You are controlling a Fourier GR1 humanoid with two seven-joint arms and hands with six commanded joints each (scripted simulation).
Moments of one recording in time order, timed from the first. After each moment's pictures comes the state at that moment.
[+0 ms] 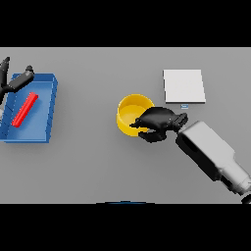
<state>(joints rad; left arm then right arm) -0.68 0.93 -0.72 -1.18 0.40 0.35 0.51 -0.62 -0.37 0.66 -1.17 0.76 0.44 -0.25</state>
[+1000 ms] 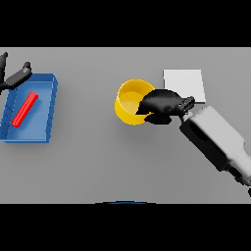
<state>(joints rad) -0.69 0.94 -0.71 -1.16 0.41 0.33 0.47 -0.72 -0.43 0.60 -1.29 0.64 0.57 -0.10</state>
